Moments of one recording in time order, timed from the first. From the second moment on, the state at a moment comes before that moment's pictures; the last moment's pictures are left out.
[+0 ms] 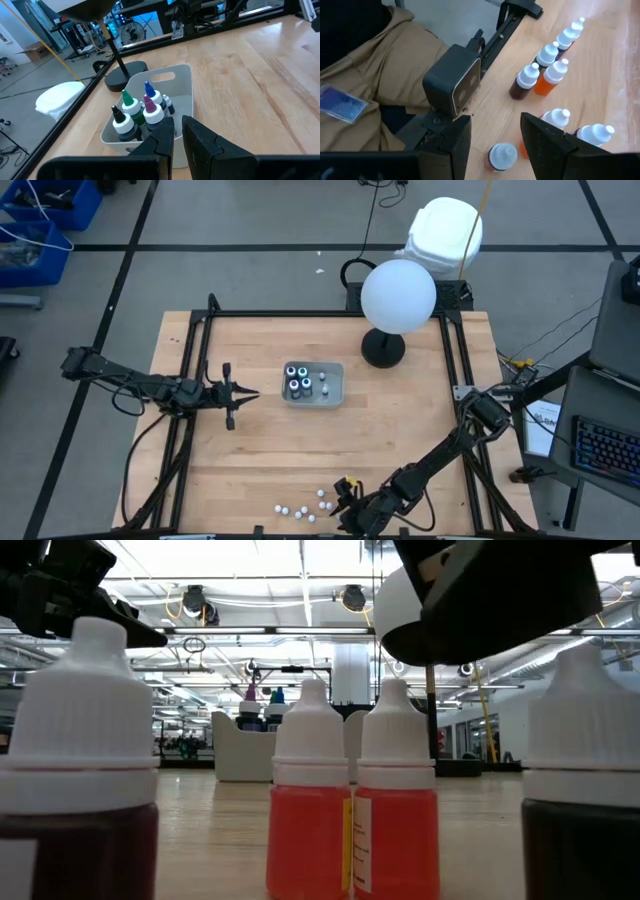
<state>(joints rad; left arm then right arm) -0.28 0.49 0.18 0.08 -0.42 0.18 0.72 2.06 1.25 0.14 0.23 0.07</state>
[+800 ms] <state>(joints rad) -0.28 0.49 0.18 0.08 -0.42 0.18 0.70 2.06 1.25 0.06 0.23 0.20</state>
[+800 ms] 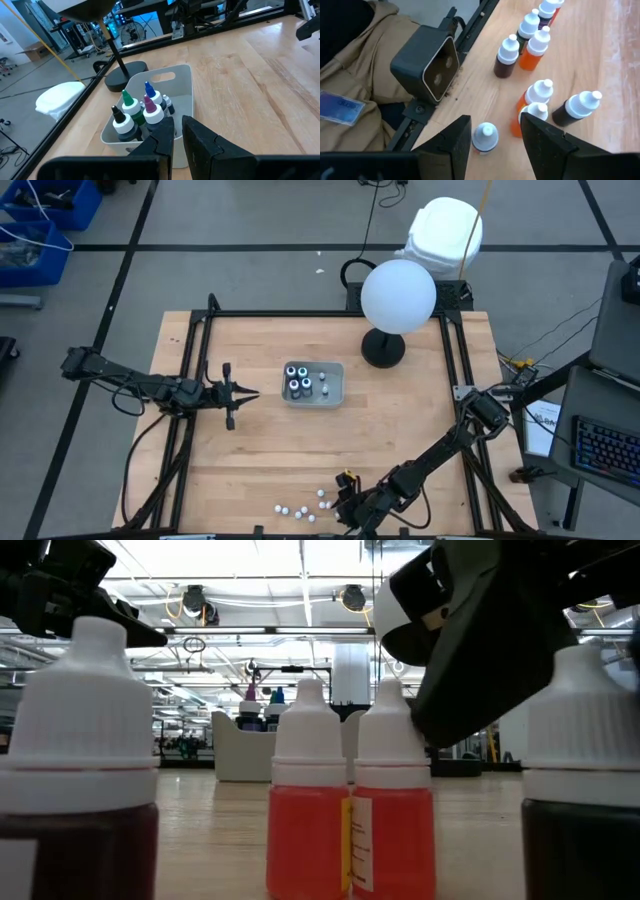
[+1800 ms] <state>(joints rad) -0.28 0.49 0.18 0.08 -0.42 0.18 0.70 2.06 1.25 0.05 0.18 0.23</state>
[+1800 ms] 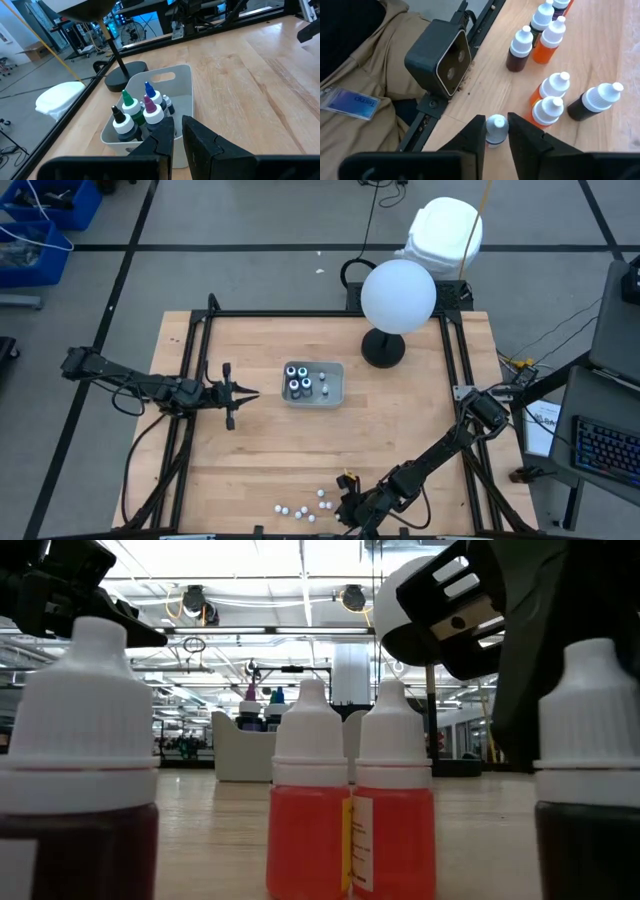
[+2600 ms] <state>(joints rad) -0.28 0.49 0.18 0.08 -0.42 0.18 0.64 1.73 1.25 -0.27 0.28 0.21</state>
